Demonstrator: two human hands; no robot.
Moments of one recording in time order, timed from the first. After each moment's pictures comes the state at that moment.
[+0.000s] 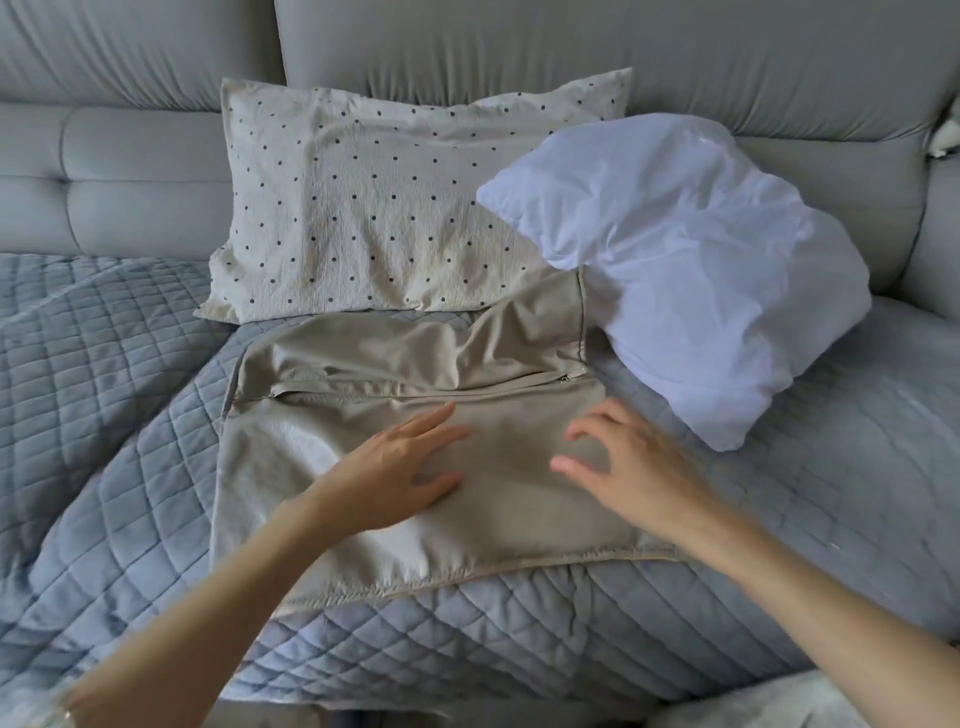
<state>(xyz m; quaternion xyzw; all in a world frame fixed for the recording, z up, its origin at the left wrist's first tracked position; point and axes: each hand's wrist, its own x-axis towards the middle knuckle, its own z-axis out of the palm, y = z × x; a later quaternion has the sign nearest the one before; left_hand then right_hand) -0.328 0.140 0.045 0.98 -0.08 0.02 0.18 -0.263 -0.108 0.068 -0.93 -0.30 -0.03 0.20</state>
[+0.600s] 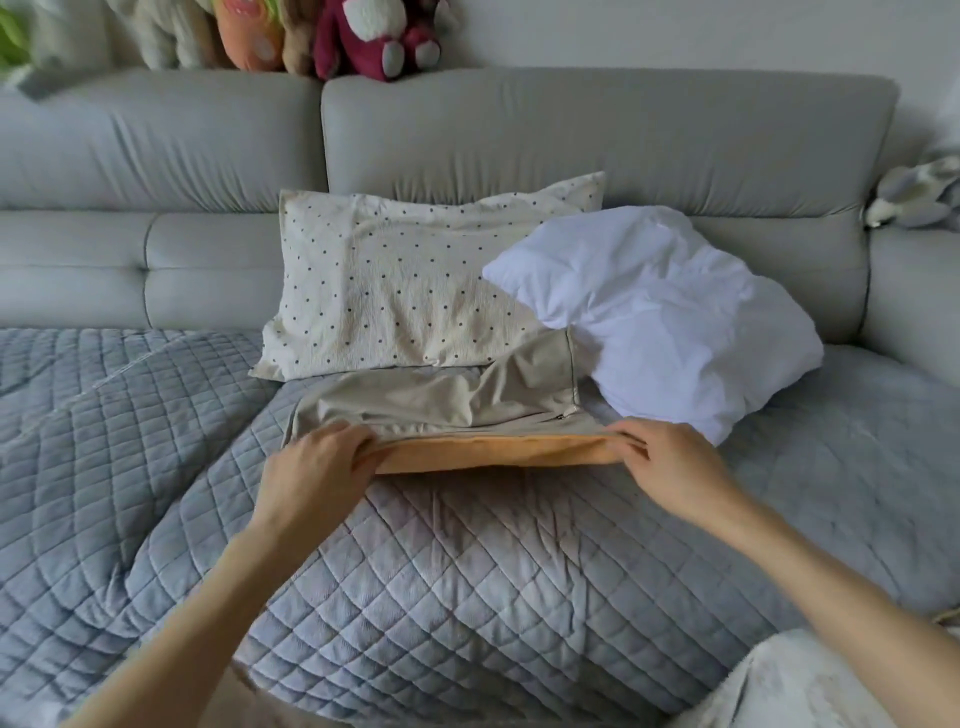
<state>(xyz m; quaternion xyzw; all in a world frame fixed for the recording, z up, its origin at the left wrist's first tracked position) -0.406 0.158 0.106 0.95 0.07 0.31 0.05 -0.283 -0.142 0.112 -0.93 -0.25 -0.11 0.26</state>
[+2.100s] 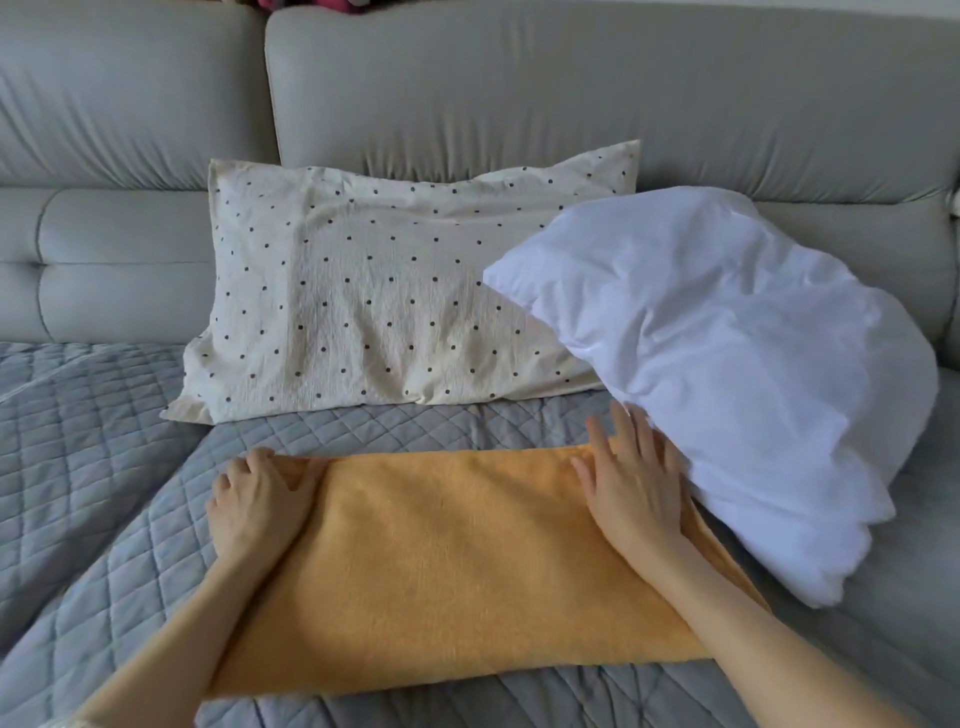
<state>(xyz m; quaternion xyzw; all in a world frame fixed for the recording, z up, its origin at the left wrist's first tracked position) -0.227 0.277 0.012 0.89 0.38 0.18 0.17 -0.121 -0.043 0.020 -0.95 -0.16 -0.26 0.04</state>
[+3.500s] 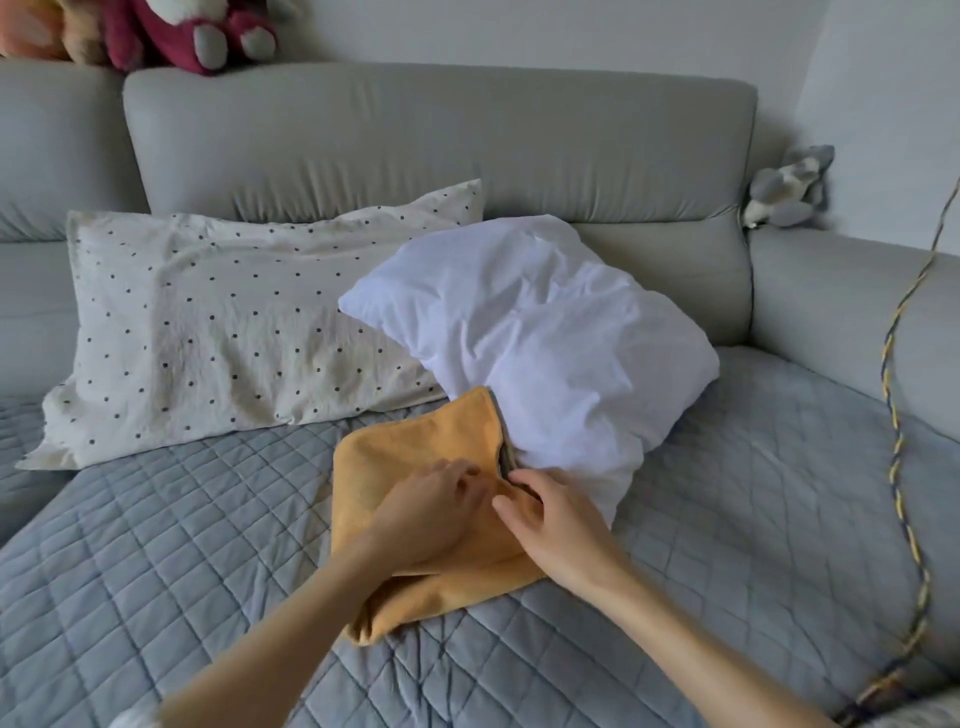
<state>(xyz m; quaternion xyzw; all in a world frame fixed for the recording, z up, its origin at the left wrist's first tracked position) -0.200 0.005 0.072 0.97 -0.07 0.03 0.21 -0.209 -0.162 0.074 -0.92 -0.16 -0.02 0.37</state>
